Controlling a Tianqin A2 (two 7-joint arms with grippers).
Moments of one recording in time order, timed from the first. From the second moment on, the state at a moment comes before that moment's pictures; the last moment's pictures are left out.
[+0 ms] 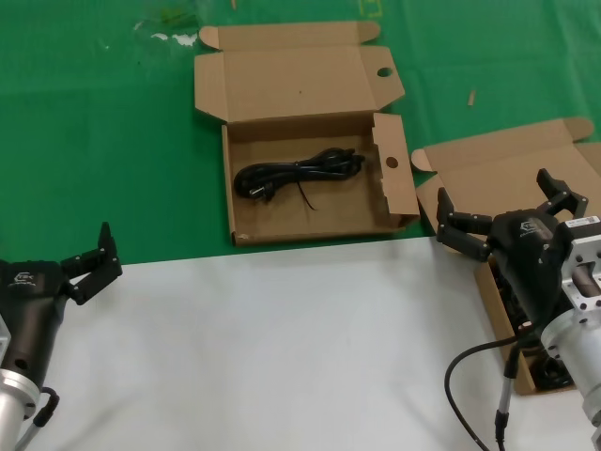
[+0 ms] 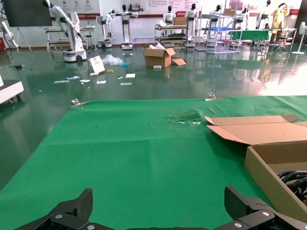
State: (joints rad) left arm 0.00 -0.30 1.60 -1.60 -1.80 0.00 0.00; right arm 0.03 0.30 -1.62 1.59 1.77 -0.03 0.01
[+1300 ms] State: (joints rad) left arm 0.00 -0.30 1.60 -1.60 -1.80 0.00 0.00; right arm 0.03 0.30 -1.62 1.59 1.77 -0.03 0.01
